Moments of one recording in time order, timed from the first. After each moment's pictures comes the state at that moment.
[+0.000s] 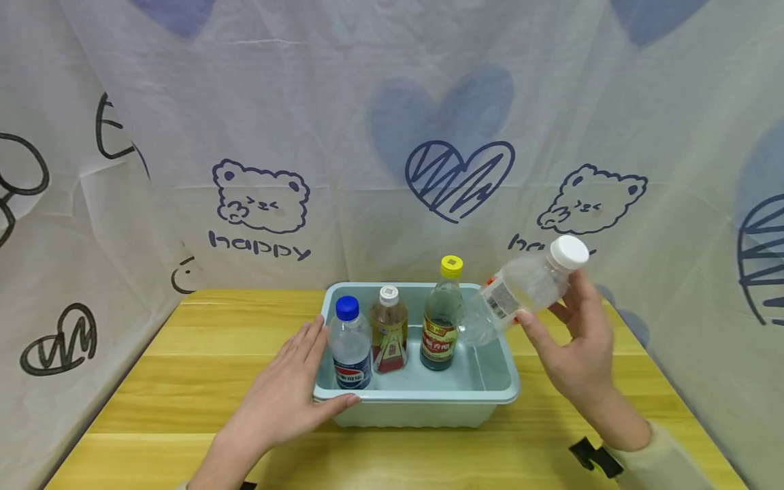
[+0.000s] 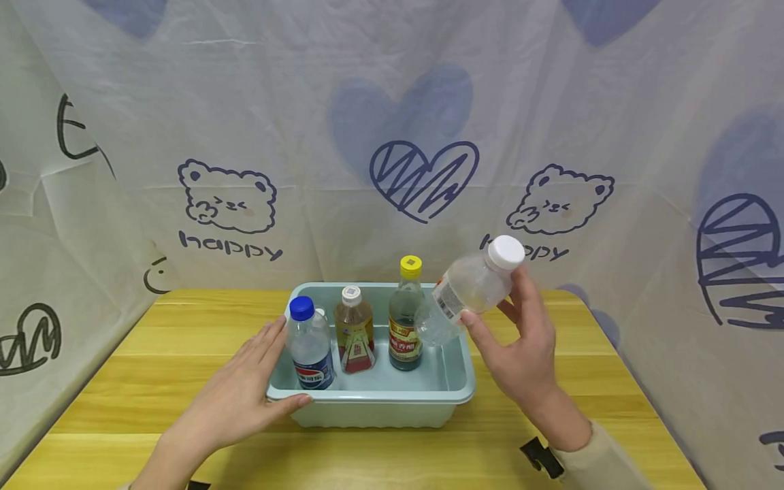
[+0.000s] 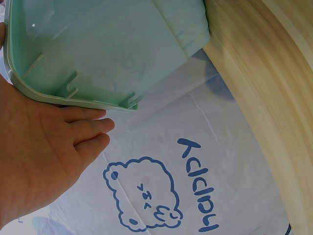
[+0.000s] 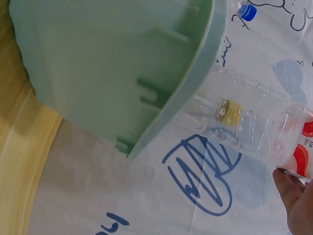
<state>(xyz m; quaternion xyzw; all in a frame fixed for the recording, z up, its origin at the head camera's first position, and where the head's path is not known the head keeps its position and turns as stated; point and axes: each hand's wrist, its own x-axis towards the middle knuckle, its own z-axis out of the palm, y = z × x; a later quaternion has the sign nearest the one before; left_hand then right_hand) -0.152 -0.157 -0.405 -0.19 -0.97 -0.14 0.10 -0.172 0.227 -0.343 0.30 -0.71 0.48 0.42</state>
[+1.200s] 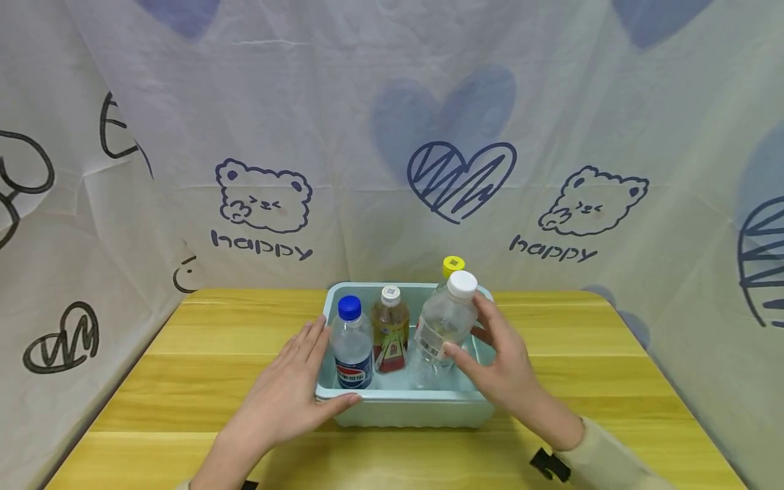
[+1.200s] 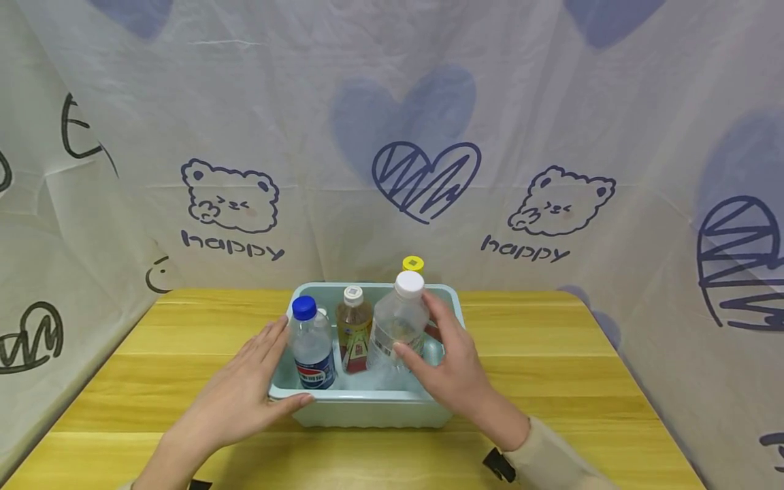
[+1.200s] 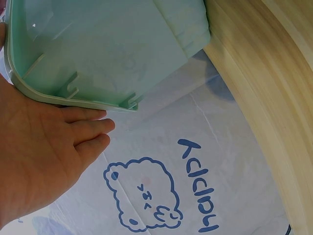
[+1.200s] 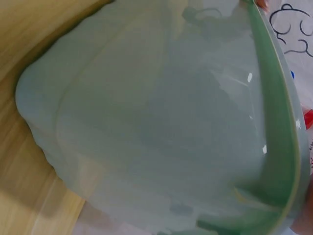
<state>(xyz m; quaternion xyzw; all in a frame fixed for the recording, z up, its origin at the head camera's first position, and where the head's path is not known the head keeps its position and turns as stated) -0.152 -0.157 -0.404 -0.19 -0.96 -0.14 0.10 -0.178 0.171 -0.383 0.35 -0.76 0.48 0.27</state>
